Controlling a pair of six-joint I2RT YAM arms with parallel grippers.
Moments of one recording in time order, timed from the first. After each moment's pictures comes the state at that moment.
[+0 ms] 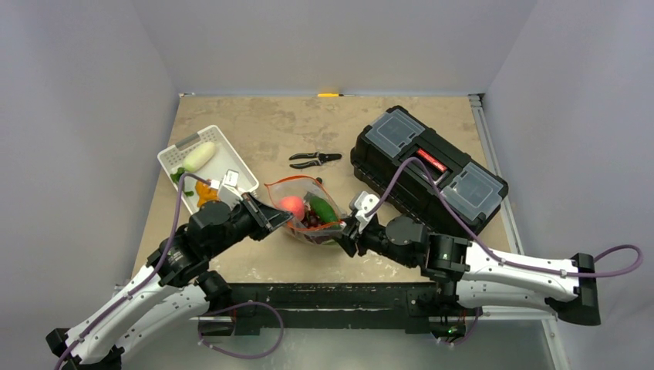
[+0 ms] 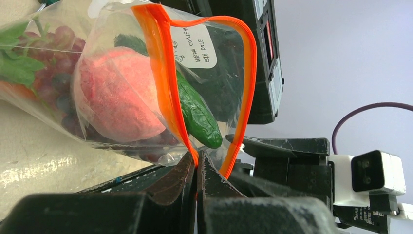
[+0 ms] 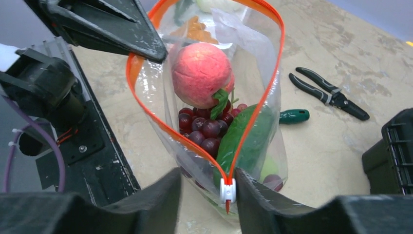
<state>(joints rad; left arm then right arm) -0.79 0.53 0.68 -0.50 -0.06 -1.26 1.28 0.84 0.69 -0.10 0.30 0.12</state>
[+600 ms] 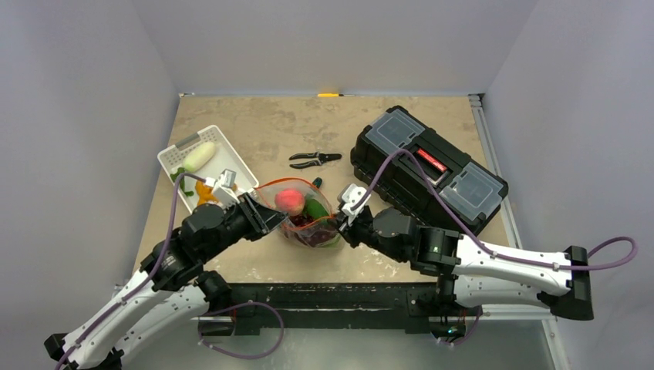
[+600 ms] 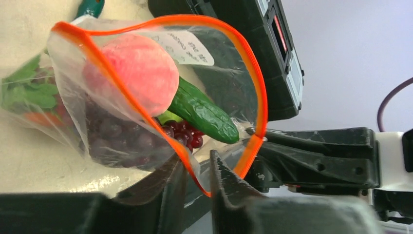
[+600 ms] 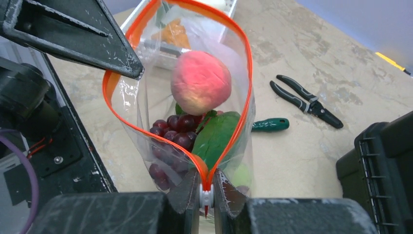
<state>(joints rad) -0.79 0.49 0.69 -0.52 -0.08 -1.08 1.28 0.96 0.79 -0.13 0.37 0.07</state>
